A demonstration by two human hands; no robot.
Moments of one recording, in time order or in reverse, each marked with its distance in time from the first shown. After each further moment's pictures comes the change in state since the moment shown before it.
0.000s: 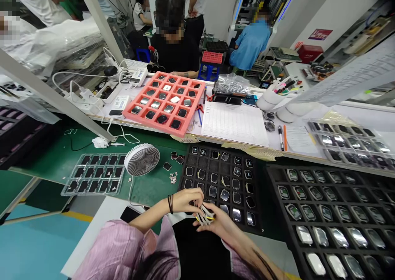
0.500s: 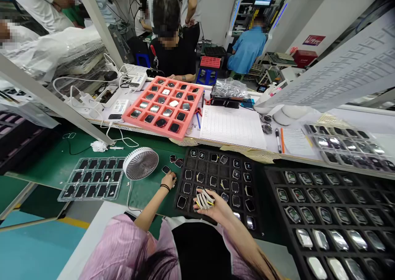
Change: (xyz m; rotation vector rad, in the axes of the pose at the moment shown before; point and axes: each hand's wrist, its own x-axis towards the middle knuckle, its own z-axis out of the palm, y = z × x) left_hand -0.023 -0.136 -0.021 0.361 0.356 -0.985; right_hand 0.022 -0.038 0.001 0.085 -0.015 -0.058
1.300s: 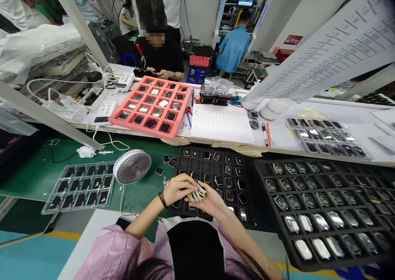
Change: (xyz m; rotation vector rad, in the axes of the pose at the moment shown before) left_hand -0.087 0.115 -0.070 -0.457 0.152 1.111; right_hand 0.002 -0.013 0.023 0.111 -0.125 0.001
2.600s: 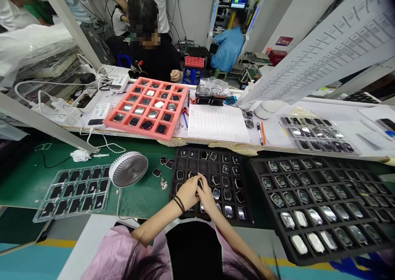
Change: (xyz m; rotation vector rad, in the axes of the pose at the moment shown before) left_hand 0.009 0.001 0.054 0.154 -0.227 -0.588; right_hand 0.022 0.013 -0.030 -0.847 0.502 -0.701
